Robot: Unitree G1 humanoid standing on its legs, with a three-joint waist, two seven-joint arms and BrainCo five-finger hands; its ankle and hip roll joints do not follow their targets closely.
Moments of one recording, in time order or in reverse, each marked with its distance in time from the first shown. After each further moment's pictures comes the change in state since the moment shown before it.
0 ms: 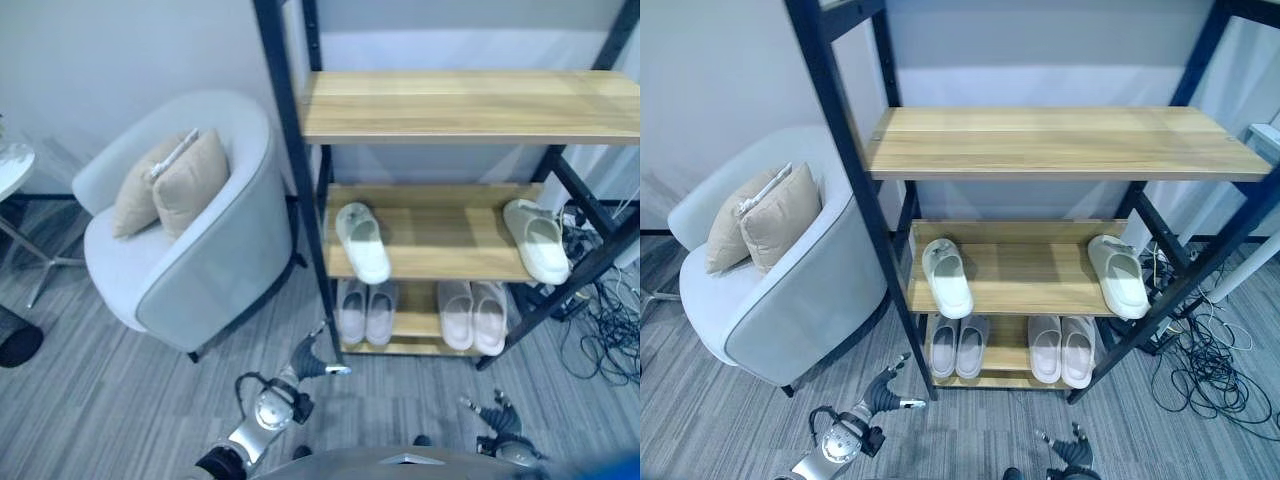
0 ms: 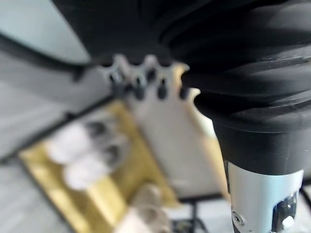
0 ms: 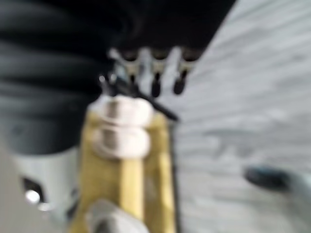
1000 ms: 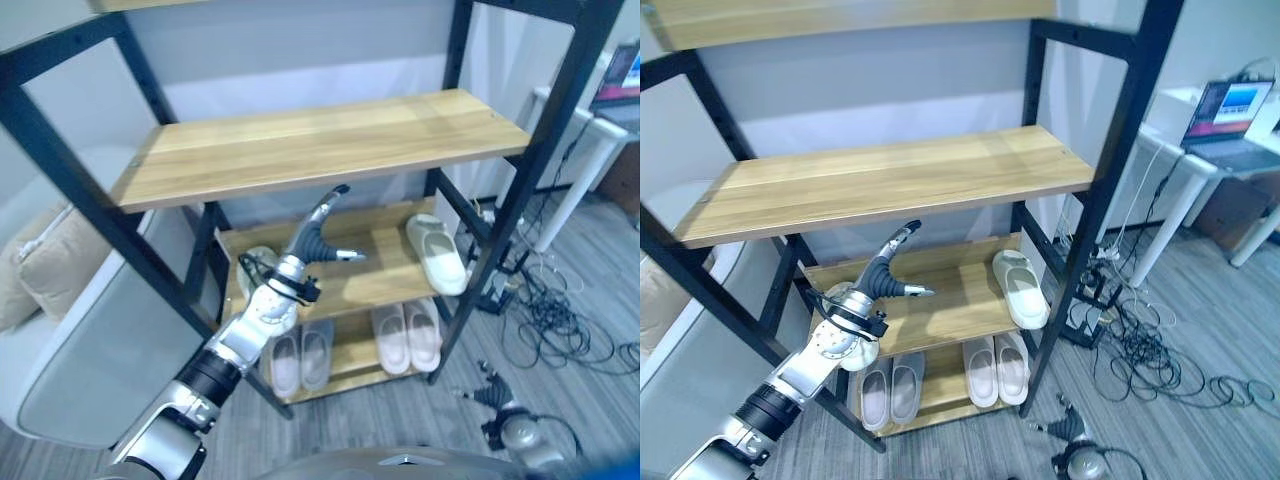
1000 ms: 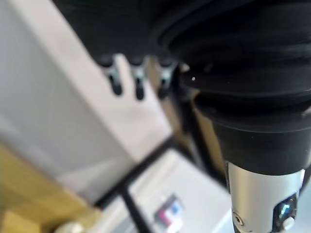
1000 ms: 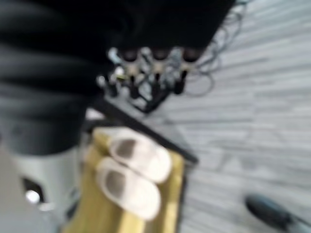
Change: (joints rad) left arm -0.287 0.121 0.137 -0.412 0.164 0.050 0.033; right arm -0.096 -0.055 0.083 -0.008 -0.229 0.054 0.081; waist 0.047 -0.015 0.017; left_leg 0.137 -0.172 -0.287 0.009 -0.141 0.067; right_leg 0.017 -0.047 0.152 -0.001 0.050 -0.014
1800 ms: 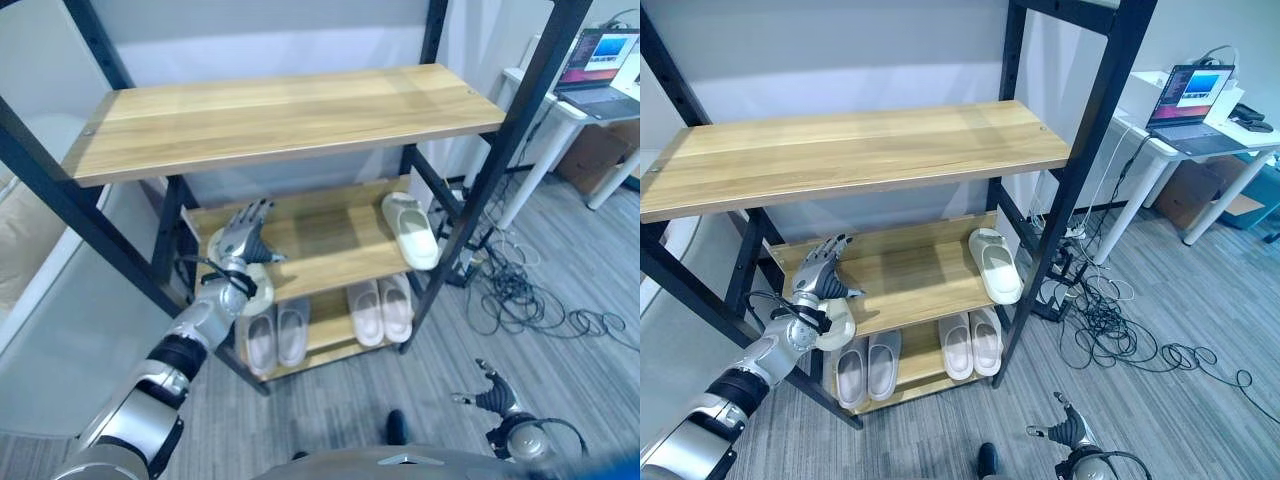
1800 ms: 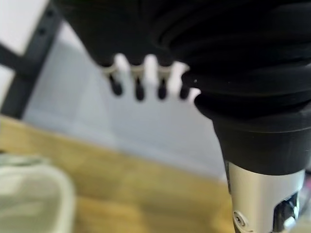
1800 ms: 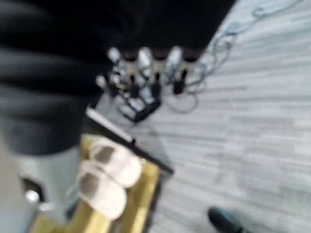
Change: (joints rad) left arm -0.156 0.165 -0.001 0.476 0.387 0.223 0.209; right arm 0.129 -0.013 -0.021 -0.163 -0.126 -0.006 0.008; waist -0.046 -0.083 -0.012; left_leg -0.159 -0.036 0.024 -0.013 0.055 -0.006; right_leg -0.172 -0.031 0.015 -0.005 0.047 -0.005
